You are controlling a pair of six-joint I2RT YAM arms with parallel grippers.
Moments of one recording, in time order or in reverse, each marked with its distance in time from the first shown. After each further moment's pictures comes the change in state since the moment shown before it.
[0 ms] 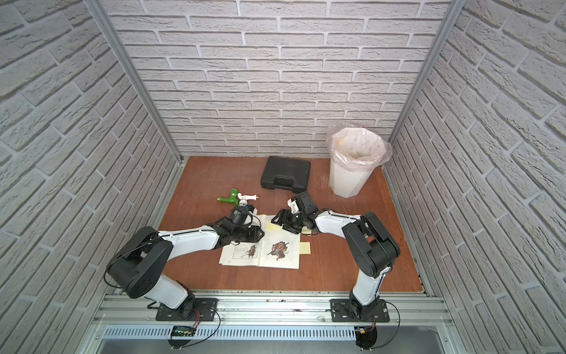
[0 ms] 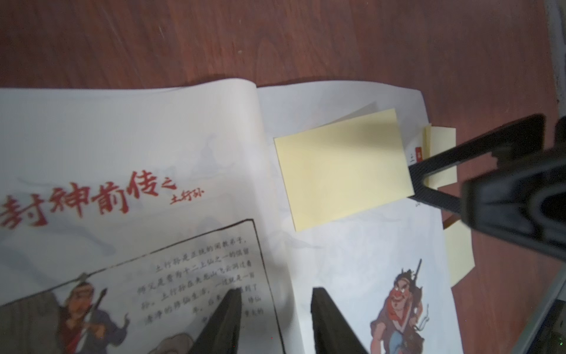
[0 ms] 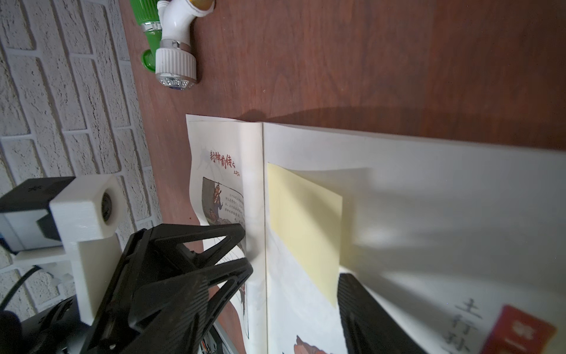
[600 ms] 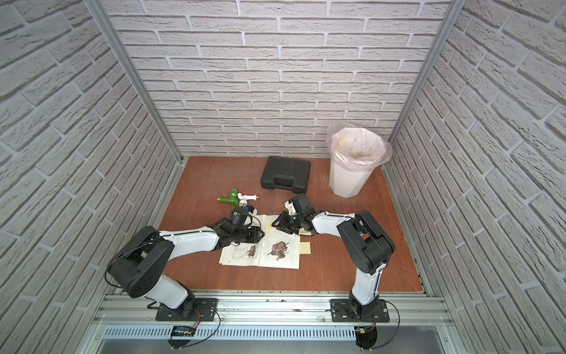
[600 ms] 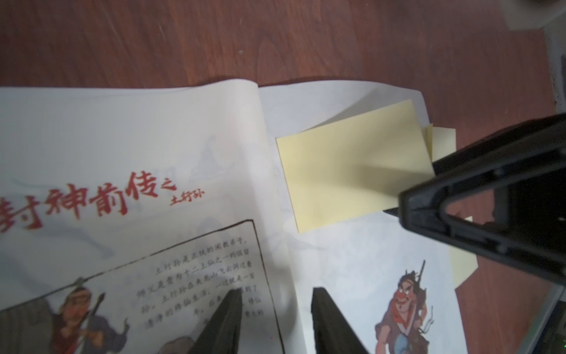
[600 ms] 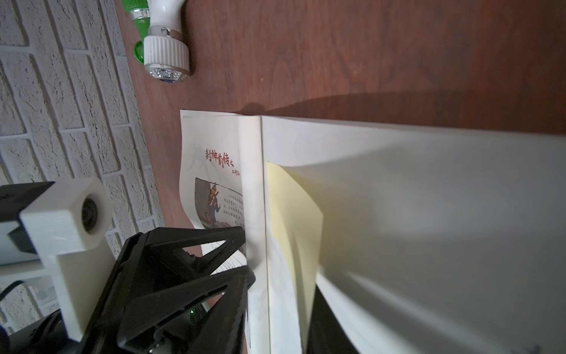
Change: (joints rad) left arm 0.000 0.004 -0.025 0.046 -0.003 0.000; right arm 0.023 0.045 0.000 0.050 -0.005 0.047
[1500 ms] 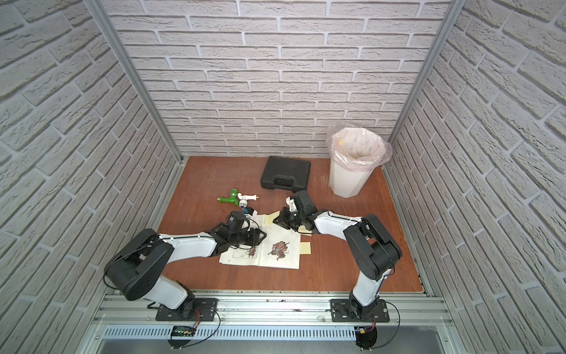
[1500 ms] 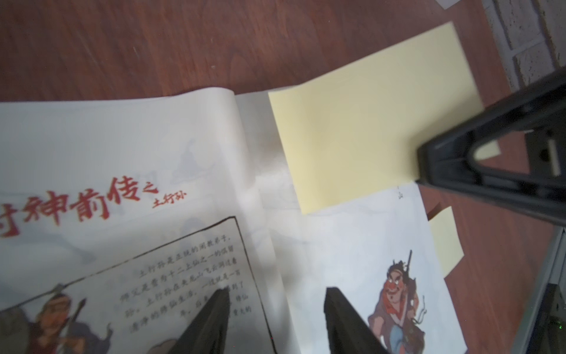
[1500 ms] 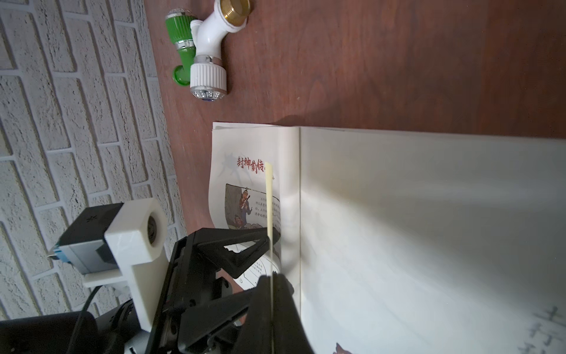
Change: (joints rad) left arm 0.005 -0.022 -0.098 0.180 0.015 0.036; right arm 0.000 -0.081 0.002 0.002 0.021 0.058
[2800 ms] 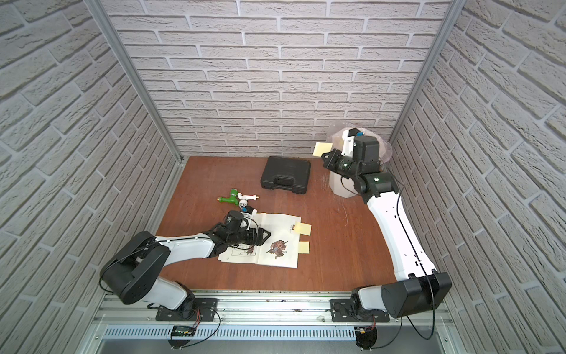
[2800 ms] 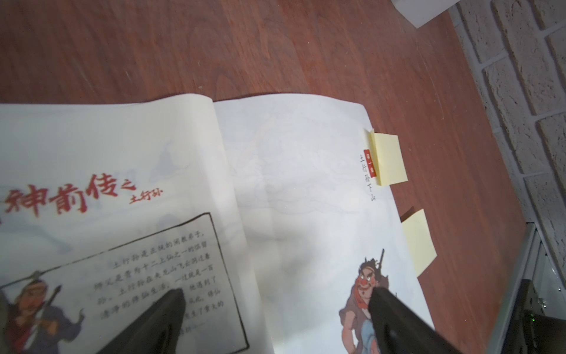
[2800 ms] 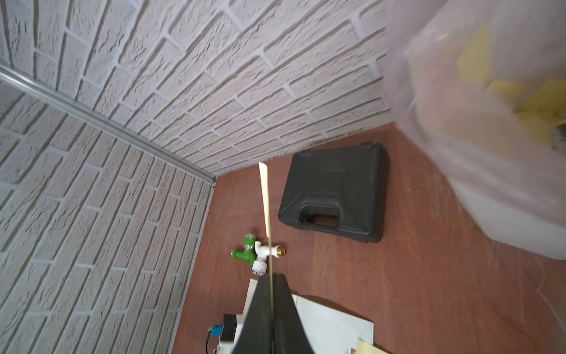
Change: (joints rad) left arm 0.006 -0.039 -0.012 0.015 0.040 -0.013; right arm -0.453 -0.334 0.663 -0.624 0.201 -0.383
